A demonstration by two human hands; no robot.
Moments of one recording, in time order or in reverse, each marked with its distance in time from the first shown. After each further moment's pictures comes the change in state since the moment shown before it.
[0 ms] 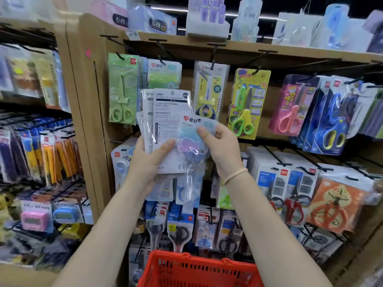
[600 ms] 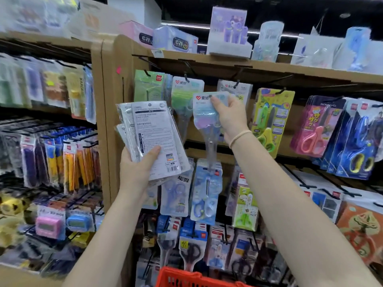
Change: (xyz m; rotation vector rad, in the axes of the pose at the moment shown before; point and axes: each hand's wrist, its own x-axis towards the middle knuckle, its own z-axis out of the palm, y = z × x) left_hand 0.024 0.015 -0.056 -0.045 0.224 0.093; right_hand 0.098 -0.048 0.053 -0.024 0.041 -0.065
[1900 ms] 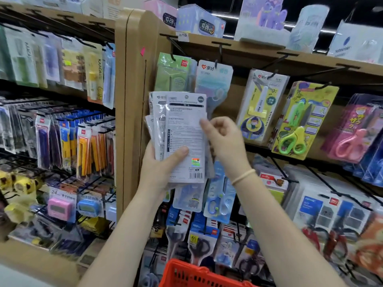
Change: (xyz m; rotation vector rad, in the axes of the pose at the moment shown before) left_hand -0.004 -0.007 -0.011 0.003 -0.143 -0.016; right_hand -0.078 0.038 0.040 -0.129 -0.152 -0.028
